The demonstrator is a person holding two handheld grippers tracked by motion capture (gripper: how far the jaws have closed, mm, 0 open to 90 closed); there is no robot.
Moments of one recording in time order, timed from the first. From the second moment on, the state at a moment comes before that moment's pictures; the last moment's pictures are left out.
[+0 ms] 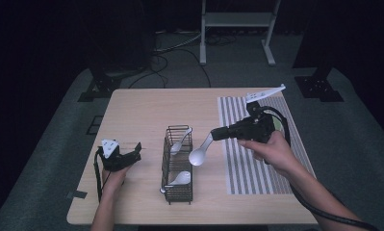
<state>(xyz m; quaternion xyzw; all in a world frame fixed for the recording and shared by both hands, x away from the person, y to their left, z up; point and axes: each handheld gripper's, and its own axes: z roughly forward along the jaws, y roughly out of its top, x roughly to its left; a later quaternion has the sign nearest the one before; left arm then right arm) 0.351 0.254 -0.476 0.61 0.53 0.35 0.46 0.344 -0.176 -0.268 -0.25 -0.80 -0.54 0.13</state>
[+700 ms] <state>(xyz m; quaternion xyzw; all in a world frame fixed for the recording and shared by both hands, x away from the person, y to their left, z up) 0.351 0.254 -0.476 0.61 0.53 0.35 0.46 0.347 -0.207 -0.280 -0.28 -0.79 -0.54 0.12</state>
